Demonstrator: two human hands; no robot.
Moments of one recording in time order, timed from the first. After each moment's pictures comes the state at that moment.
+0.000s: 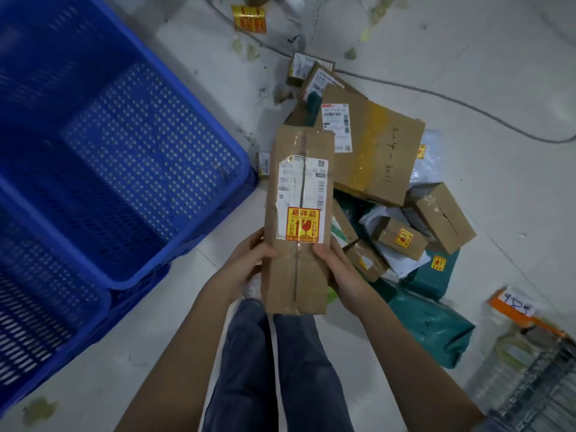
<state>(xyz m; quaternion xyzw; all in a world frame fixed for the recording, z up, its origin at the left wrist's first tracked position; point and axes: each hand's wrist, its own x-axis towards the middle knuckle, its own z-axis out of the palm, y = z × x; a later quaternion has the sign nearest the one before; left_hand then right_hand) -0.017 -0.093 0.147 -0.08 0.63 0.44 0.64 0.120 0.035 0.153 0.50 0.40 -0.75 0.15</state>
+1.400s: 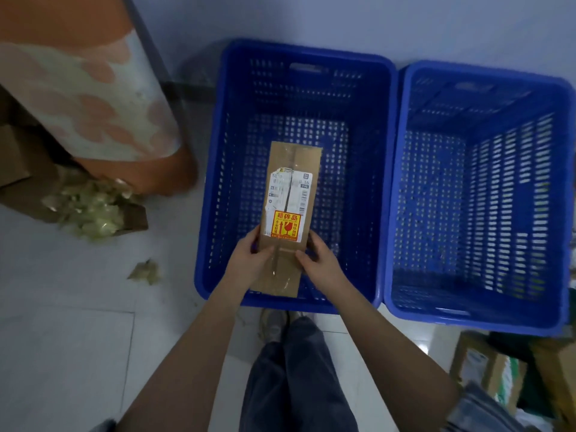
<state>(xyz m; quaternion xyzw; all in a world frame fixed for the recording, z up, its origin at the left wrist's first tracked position) -0.184 -0.659 0.115 -0.35 0.71 0.55 0.28 -0.200 -0.506 0.119 0.16 0.72 -0.55 0.38</state>
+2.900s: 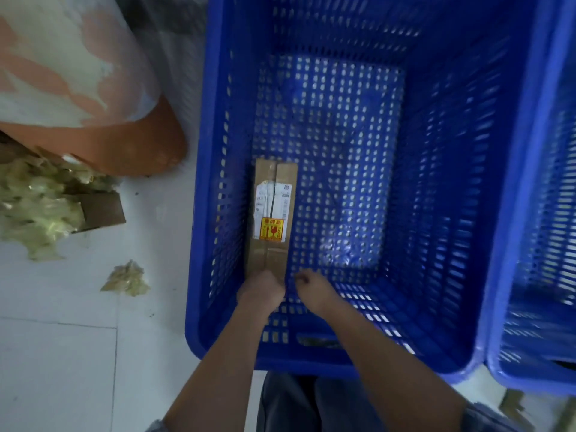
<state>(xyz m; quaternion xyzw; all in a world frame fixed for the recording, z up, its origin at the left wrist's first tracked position) -0.170 -0.693 -0.082 -0.26 0.74 0.25 0.57 -0.178 -0.572 -0.097 0.18 0.71 -0.31 0.61</state>
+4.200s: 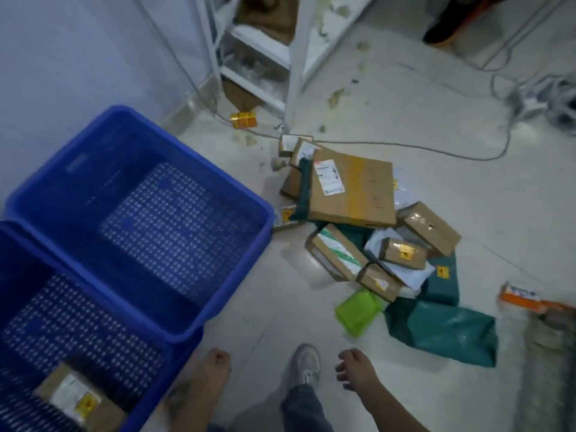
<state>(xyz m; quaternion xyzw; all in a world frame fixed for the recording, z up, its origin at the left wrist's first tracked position) -0.033 -0.303 0.155 -0.04 0.83 0.14 0.53 0.185 -0.145 0.151 0.73 0.37 -0.56 0.15</state>
